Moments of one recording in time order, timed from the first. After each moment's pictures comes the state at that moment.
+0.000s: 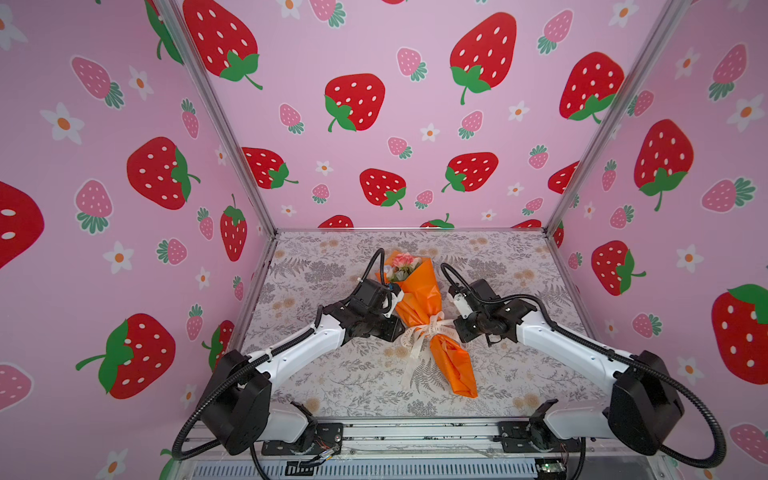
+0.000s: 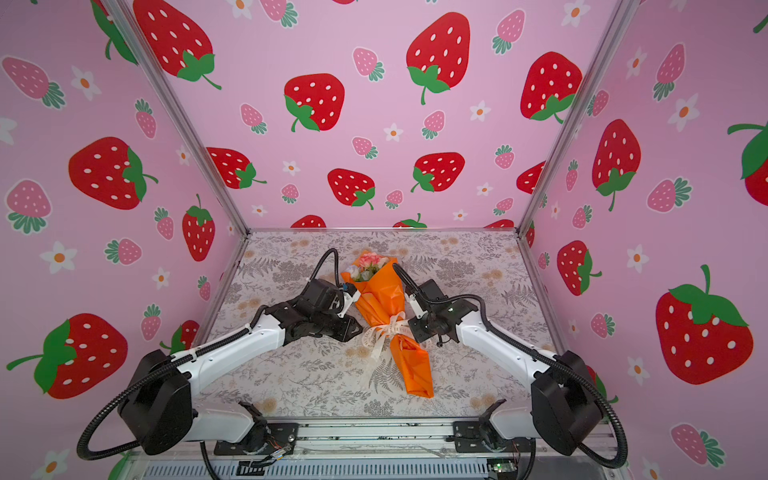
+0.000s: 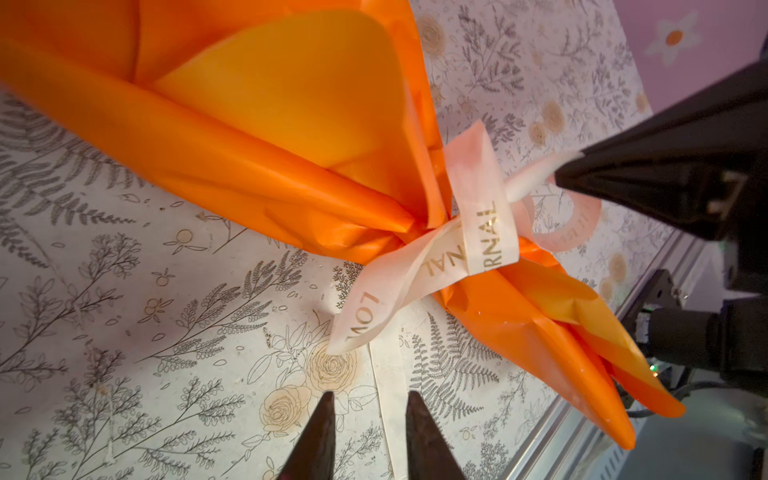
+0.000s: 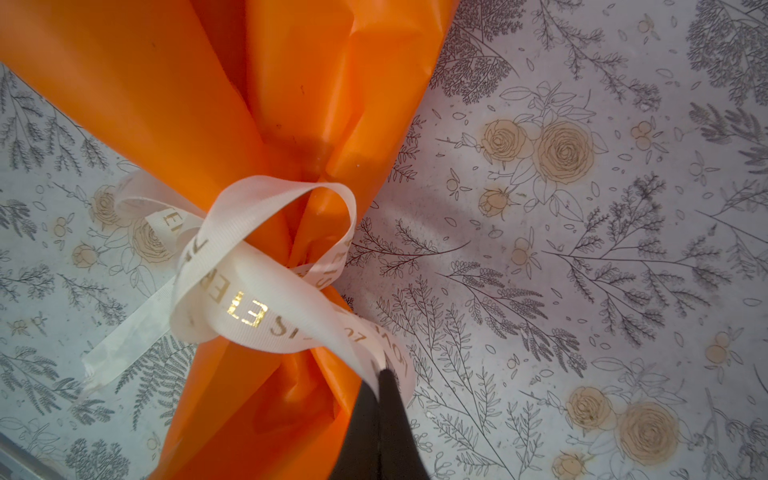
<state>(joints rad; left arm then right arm) -0.66 1.40 0.92 -0.47 0.31 -0.21 0.72 1.35 0.92 -0.64 0.00 0.08</state>
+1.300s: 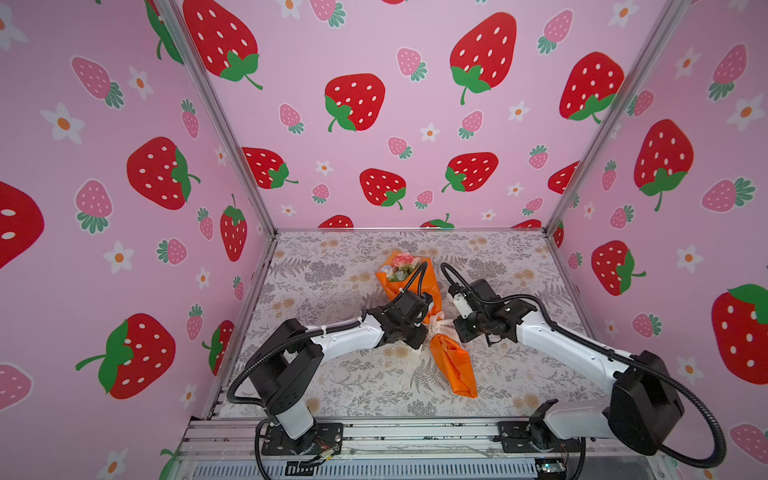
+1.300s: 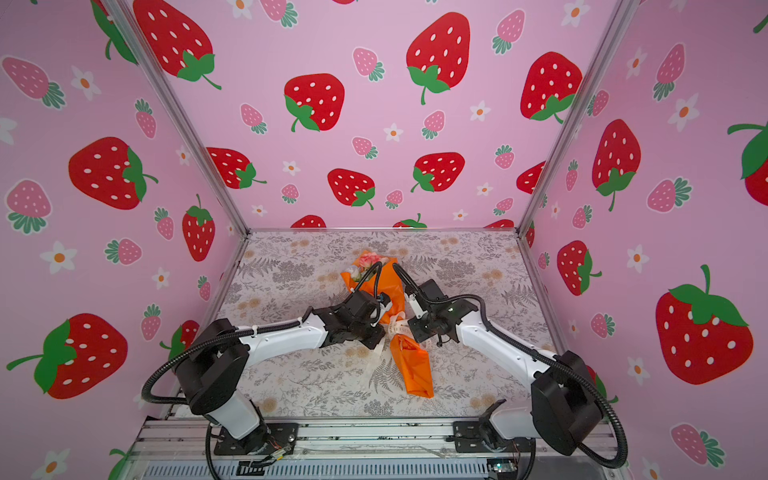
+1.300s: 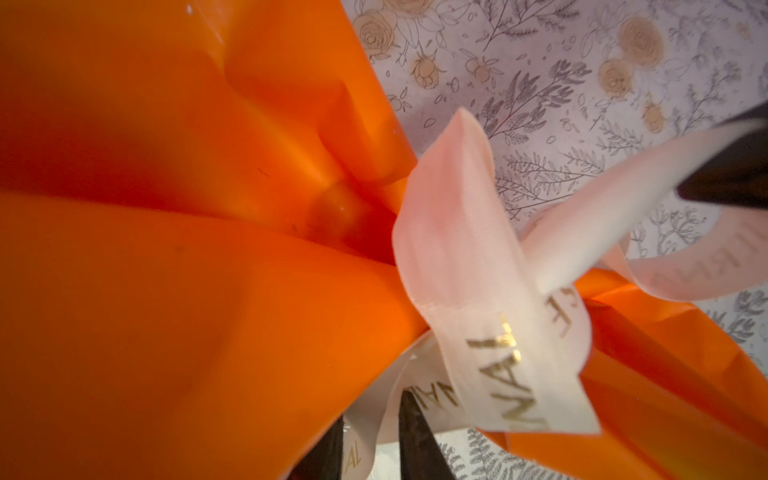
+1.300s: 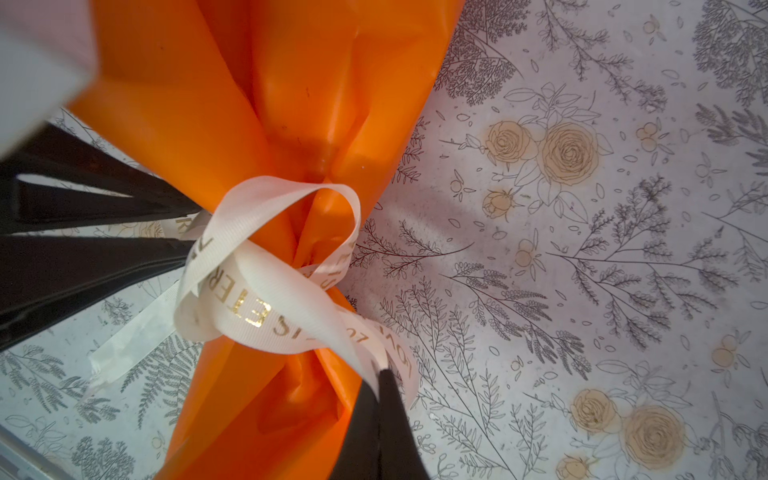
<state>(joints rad) -0.83 1.68 1.00 -0.28 0.05 -0.17 0.72 1.35 0.92 -0.64 -0.01 0.09</state>
